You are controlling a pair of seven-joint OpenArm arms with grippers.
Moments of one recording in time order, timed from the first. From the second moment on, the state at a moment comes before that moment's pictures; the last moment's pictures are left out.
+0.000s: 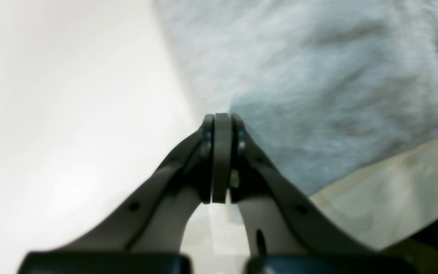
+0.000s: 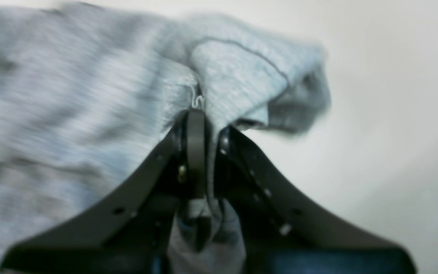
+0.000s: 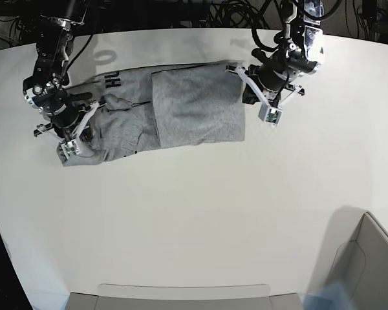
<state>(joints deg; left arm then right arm) 20.2 -7.0 -0.1 114.8 -19.6 -9.7 57.3 -5.7 7.4 16.2 102.8 -2.1 35.7 -46.8</state>
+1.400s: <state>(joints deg) 21.3 -9.3 -2.5 114.7 -19.7 -9.9 57.3 -11.4 -6.3 -34.6 98.3 -36.1 15.1 -46.3</state>
